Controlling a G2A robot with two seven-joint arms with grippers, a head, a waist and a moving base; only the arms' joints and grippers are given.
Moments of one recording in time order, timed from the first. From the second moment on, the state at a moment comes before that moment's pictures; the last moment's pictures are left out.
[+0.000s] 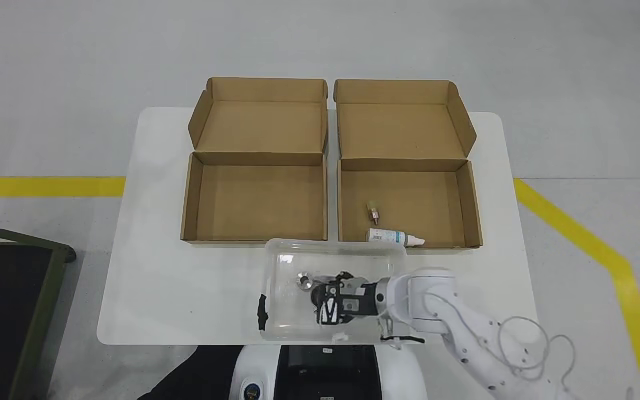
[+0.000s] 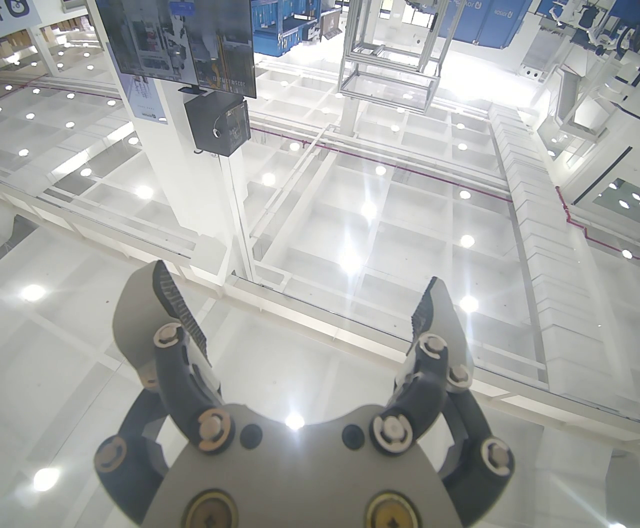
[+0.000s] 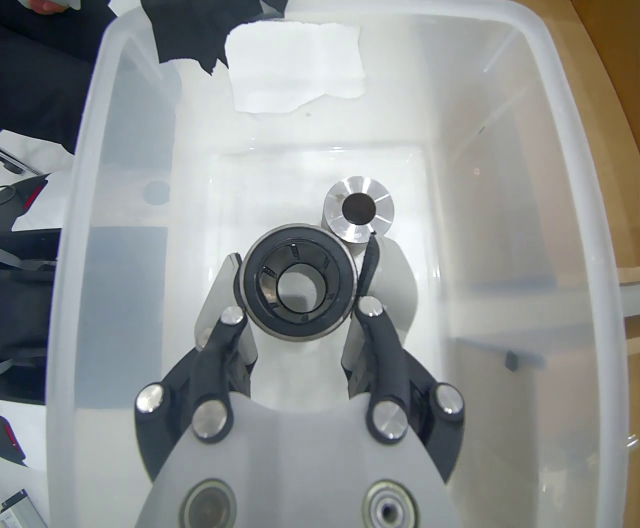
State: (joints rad) left arm -0.37 -0.34 -0.25 -1.16 3.07 0.41 0.06; right arm -1.19 -1.07 0.85 -1.81 -1.34 -0.79 0.47
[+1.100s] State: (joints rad) left arm -0.37 -0.34 -0.25 -1.16 3.07 0.41 0.06; right arm -1.24 -1.04 1.04 -1.97 -1.12 -0.83 0.40
